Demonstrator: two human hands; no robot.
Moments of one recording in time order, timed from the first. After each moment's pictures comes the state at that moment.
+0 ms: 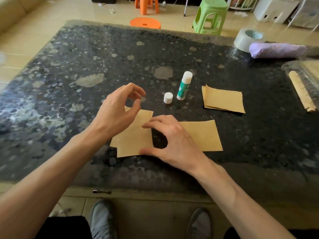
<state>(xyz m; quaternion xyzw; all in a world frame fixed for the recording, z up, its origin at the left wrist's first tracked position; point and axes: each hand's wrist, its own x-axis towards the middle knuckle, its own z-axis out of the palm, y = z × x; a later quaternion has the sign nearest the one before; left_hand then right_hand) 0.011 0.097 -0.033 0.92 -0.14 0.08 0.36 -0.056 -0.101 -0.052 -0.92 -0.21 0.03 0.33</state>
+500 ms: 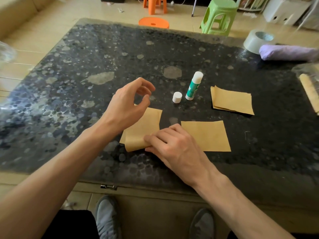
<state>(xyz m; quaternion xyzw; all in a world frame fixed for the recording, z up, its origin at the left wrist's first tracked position) 0.011 0.101 -0.025 0.91 -0.14 0.08 0.39 -0.080 -0.084 -0.052 -0.91 -0.36 -0.14 0.12</state>
